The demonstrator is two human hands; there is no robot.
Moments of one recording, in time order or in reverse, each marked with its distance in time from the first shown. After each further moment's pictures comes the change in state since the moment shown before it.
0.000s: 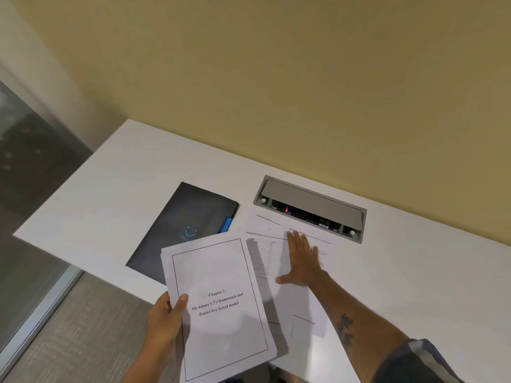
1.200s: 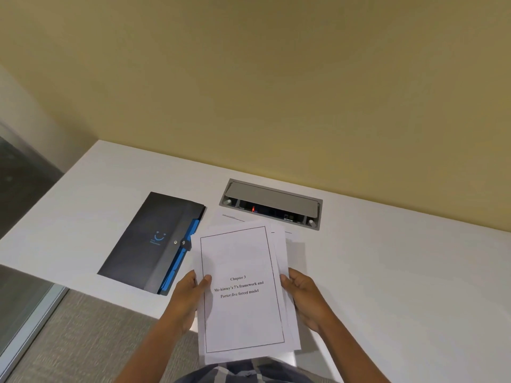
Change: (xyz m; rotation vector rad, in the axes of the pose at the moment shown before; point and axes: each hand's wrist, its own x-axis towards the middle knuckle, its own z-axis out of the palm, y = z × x) left_hand -0.058 0.024 0.107 0.189 -0.355 -0.042; right_hand -0.145 0.084 0.056 1.626 0.015 -0.004
